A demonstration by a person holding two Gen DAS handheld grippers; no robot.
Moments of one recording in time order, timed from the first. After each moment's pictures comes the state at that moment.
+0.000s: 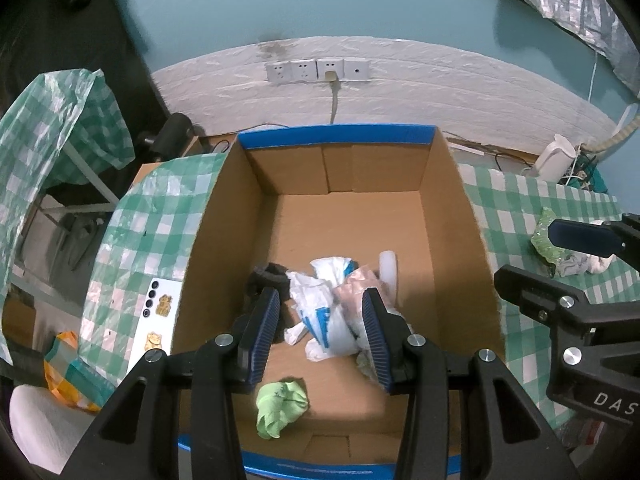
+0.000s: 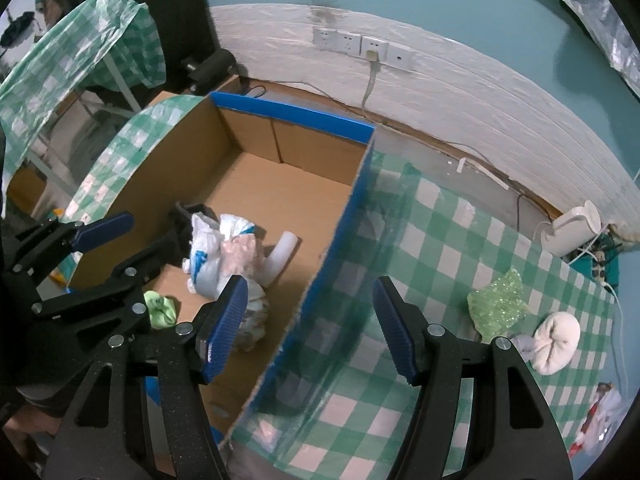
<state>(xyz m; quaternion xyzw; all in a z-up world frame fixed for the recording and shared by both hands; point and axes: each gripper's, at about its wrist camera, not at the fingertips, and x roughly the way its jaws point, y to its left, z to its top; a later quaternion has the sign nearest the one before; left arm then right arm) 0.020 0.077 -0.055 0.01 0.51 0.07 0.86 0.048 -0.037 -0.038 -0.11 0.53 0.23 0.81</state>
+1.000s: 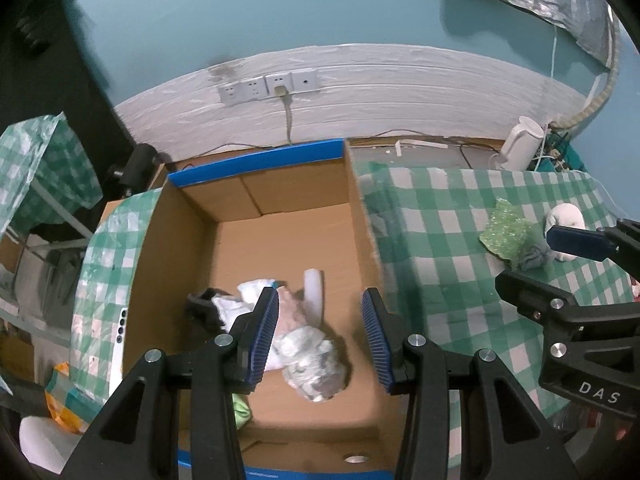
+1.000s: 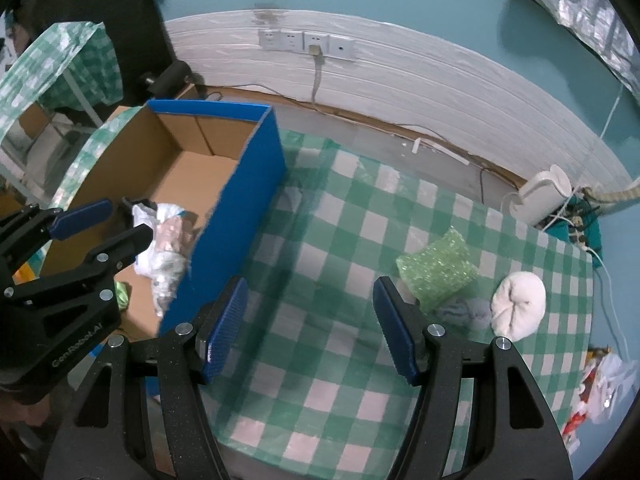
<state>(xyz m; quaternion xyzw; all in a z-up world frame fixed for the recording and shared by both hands) 0.033 0.005 -0.043 0.04 0.50 0.02 0.86 0.045 -0.124 -0.038 -0.09 0.53 0.17 0.83</state>
